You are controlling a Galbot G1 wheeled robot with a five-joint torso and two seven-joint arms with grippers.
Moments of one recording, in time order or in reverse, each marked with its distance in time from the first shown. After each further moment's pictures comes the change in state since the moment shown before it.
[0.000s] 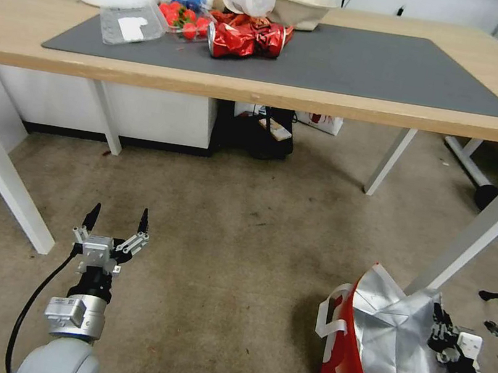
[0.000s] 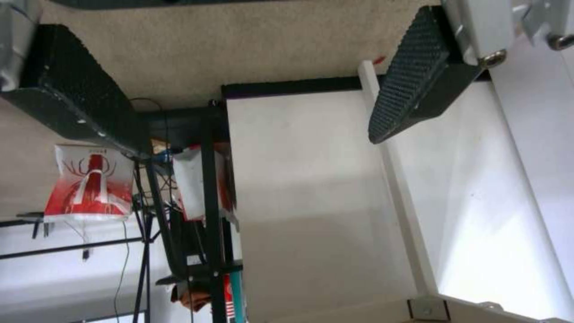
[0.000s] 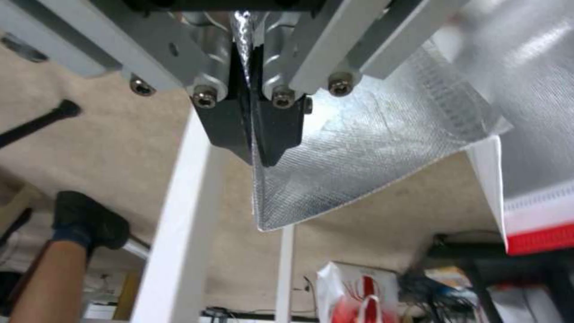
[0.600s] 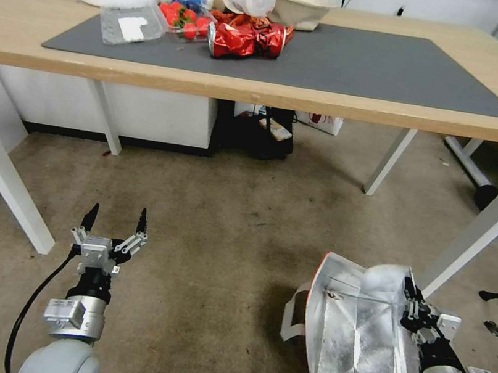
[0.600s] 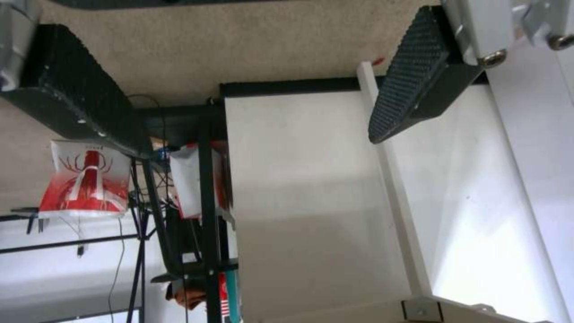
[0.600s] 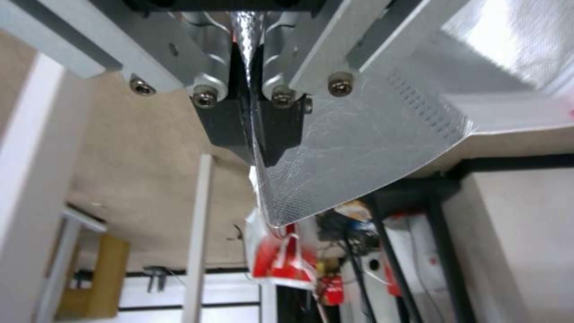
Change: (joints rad) left arm -0.001 -0.021 -0.001 0.009 0.005 -0.016 -0.001; right arm -0.064 0.047 -0.077 0.258 0.078 -0.030 -0.049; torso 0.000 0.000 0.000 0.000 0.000
